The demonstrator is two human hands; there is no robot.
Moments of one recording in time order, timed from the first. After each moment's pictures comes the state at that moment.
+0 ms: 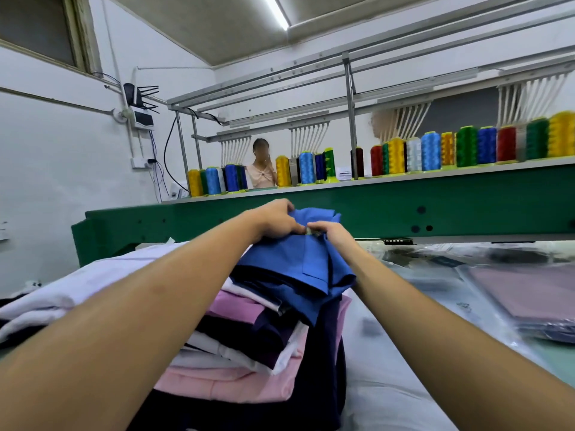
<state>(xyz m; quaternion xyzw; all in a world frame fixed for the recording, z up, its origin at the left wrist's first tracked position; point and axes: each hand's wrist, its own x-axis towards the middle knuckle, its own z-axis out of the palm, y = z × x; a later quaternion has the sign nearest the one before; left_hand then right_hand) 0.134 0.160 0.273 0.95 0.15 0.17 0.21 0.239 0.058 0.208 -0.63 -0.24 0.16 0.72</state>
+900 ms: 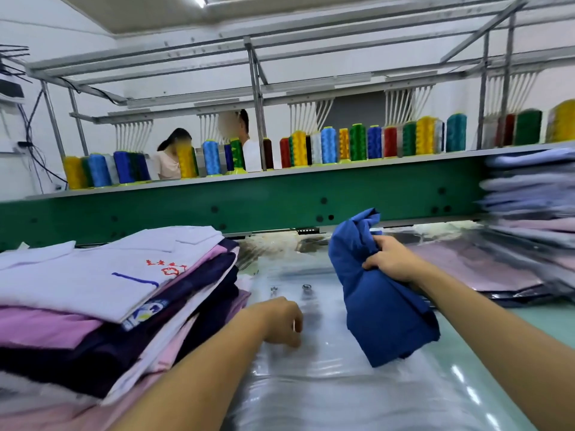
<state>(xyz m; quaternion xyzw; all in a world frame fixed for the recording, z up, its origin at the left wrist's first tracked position) 0.240 0.027 0.079 1.00 -0.05 -0.08 0.00 0.334 -0.225 0.136 -0.85 -0.22 -0.02 0.49</state>
